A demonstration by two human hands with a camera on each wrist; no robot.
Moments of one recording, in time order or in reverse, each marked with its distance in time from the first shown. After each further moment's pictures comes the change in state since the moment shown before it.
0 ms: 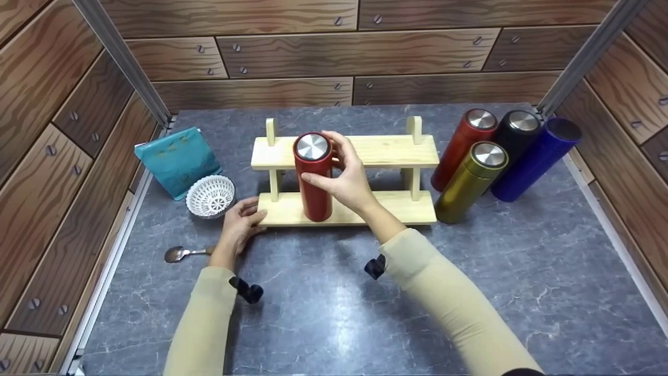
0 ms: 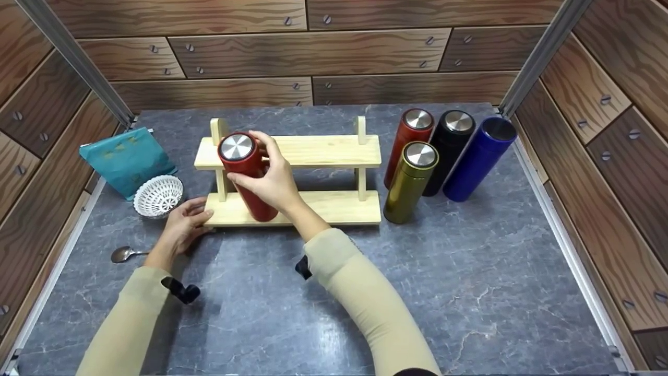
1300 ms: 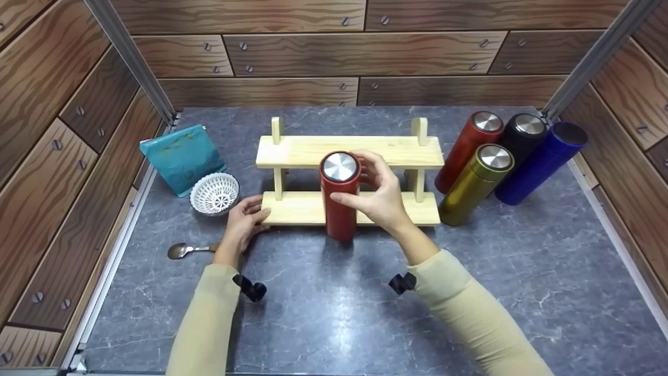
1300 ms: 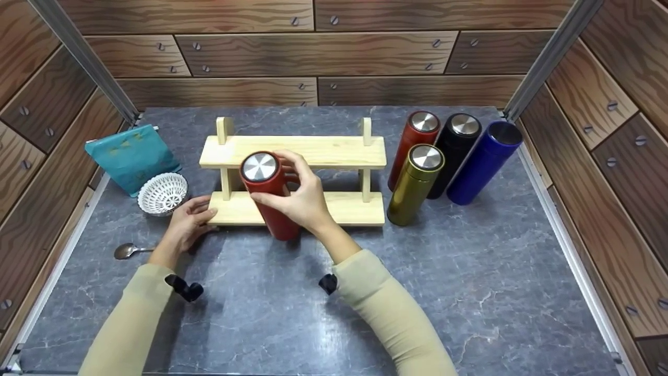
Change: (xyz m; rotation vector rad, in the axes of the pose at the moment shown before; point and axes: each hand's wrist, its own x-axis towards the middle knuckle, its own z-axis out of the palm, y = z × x) left_hand -0.001 -0.001 0.001 -0.011 0.010 -0.003; right_hand -0.034 0.006 -0.034 0.024 0.036 -0.015
